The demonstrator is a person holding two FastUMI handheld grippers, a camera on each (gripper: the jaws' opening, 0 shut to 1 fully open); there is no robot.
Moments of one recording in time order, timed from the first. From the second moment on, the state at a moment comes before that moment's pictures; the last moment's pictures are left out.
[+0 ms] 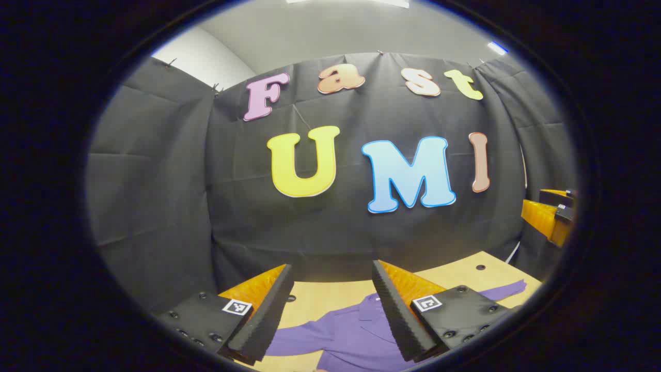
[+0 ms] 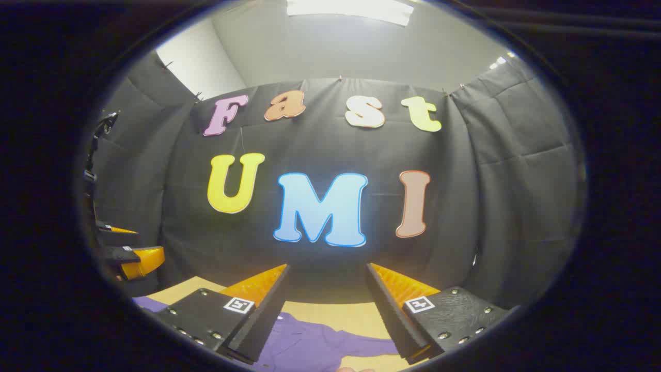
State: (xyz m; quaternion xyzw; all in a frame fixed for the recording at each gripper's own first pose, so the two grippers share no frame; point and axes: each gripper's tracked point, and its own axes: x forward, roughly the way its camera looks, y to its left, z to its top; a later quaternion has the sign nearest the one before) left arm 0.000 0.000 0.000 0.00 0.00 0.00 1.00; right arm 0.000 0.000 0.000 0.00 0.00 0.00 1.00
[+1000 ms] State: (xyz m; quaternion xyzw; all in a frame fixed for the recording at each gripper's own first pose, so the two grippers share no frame) left arm 0.010 -0.039 0.027 -0.01 -0.03 0.00 1.00; right arm 0.012 -0.042 -0.014 -0.01 0.01 -0.01 1.00
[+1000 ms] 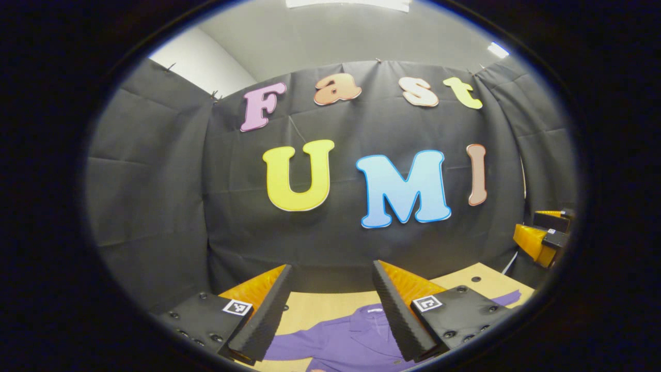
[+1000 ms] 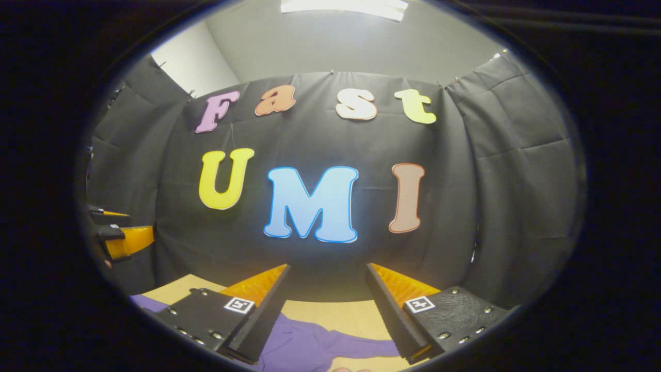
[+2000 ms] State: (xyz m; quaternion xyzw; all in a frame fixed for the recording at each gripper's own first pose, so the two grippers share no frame) left arm 0.004 -0.030 0.011 -0.01 0.01 0.05 1.00; right arm 0.005 -0.260 -0.276 0.03 0.24 -0.17 0.95
